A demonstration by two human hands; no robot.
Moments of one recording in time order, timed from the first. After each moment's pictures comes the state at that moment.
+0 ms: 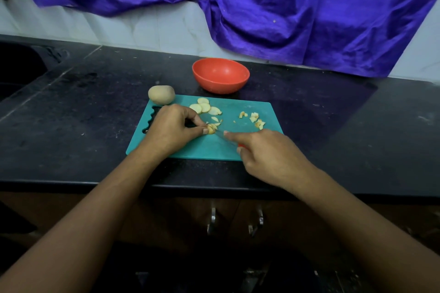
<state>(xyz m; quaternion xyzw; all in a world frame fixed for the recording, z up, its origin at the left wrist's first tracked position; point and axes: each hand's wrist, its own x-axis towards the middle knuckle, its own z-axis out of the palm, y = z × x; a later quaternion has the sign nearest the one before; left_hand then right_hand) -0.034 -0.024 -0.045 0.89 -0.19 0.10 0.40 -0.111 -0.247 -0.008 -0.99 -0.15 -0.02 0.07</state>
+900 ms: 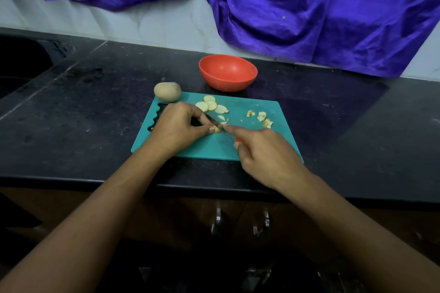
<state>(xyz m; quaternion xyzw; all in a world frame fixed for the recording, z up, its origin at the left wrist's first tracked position) -0.035 -0.024 -0.044 0.89 -0.18 0.10 0.40 -0.108 -0.230 -0.021 -0.98 -0.14 -0.06 0.13</state>
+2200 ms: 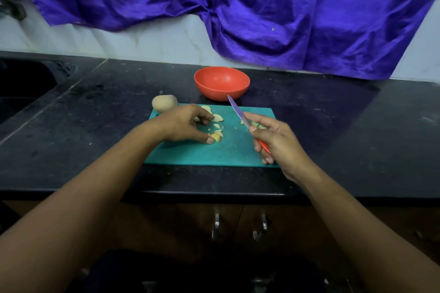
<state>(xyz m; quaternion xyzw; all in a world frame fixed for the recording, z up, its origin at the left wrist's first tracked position) 0.004 -0.023 -0.017 0.92 -0.24 -0.08 0.29 -0.085 -0.271 -0.031 -0.76 -0.03 0.01 0.65</state>
